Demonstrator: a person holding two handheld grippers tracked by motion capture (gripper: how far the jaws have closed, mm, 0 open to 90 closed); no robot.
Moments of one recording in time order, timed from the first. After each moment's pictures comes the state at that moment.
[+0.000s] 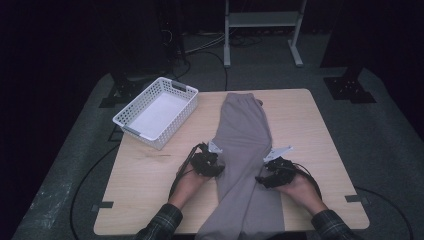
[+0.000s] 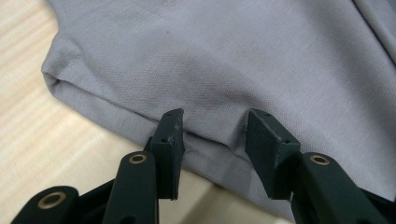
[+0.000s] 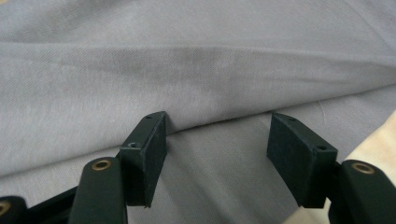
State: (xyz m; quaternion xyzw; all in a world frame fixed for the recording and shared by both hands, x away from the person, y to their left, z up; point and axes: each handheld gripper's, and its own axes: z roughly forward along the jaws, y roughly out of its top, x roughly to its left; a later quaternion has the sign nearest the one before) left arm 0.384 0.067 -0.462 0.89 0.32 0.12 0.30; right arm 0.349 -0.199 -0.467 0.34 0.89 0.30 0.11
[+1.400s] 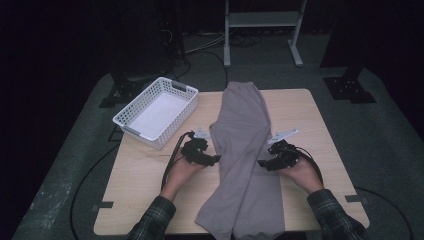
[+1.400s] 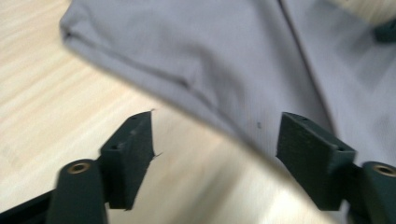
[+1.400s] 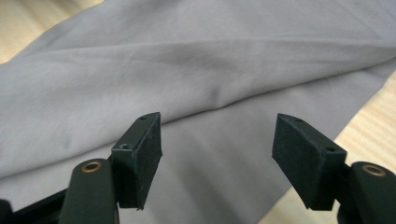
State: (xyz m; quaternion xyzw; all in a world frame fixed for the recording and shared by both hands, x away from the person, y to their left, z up) left arm 0.392 0.106 -0.446 0.87 0.34 0.11 0.35; right arm 0.381 -0.213 -0.447 0.36 0.87 0.32 0.12
